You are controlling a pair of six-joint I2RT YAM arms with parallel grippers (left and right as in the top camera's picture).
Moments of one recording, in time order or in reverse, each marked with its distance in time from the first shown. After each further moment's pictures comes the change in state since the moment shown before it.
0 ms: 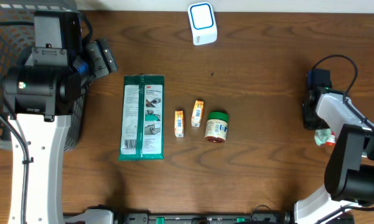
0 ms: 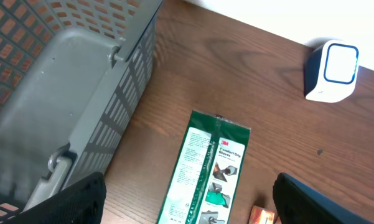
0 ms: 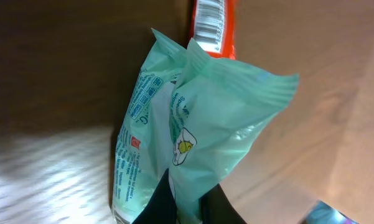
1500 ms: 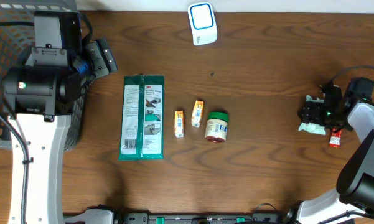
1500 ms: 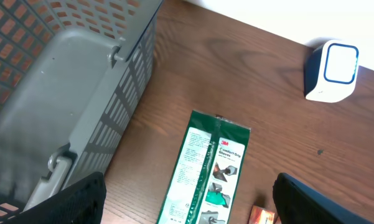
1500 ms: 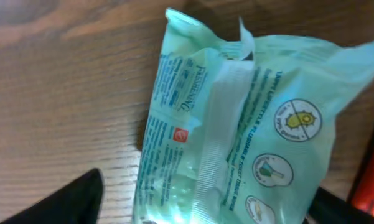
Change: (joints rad) left arm 0.000 0.000 0.000 0.000 0.000 0.000; right arm -0.283 -0.030 0.002 0.088 -0.913 -0.113
